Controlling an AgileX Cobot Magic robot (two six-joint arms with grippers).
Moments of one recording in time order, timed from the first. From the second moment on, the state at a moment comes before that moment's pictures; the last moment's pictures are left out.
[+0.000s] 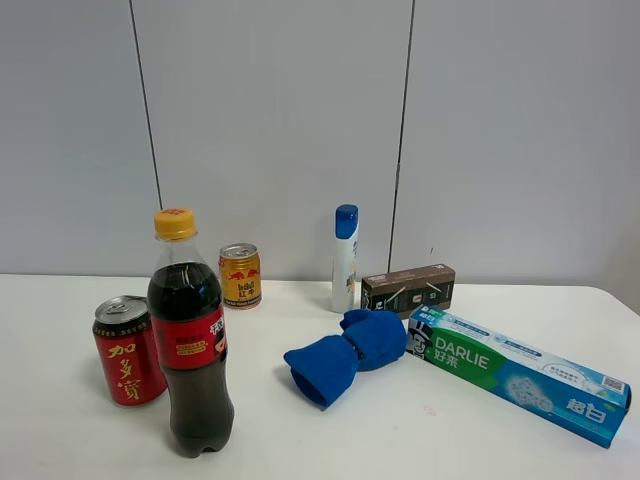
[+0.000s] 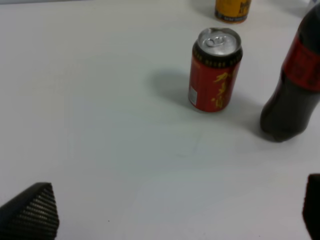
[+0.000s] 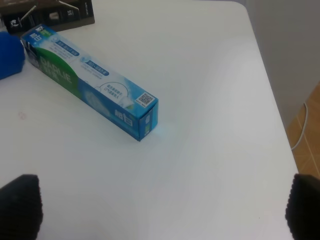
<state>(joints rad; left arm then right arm) 0.04 0.01 -0.51 -0.10 1.06 0.11 -0.05 0.00 -0.50 -0.01 1.07 -0.09</state>
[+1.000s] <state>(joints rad) 0.04 0.60 -0.84 -0.25 0.99 0.35 -0.05 0.00 -0.50 -0.01 1.07 -0.09</state>
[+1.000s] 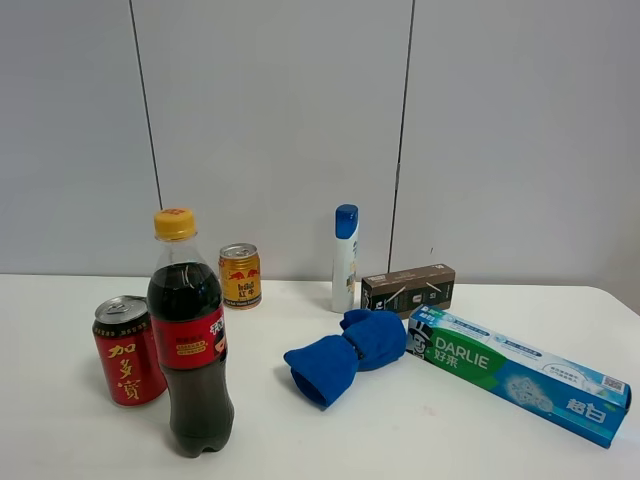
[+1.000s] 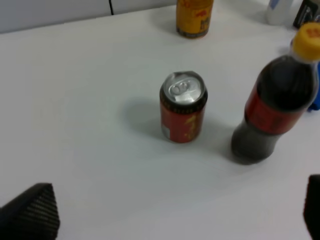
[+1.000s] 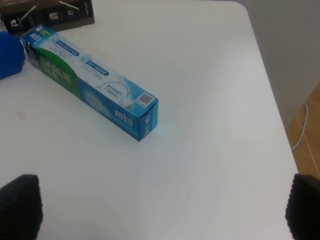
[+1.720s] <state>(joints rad) 0.04 1.01 -0.91 -0.34 0.86 0.45 -0.05 0.00 -0.50 -0.01 1.07 -0.09</state>
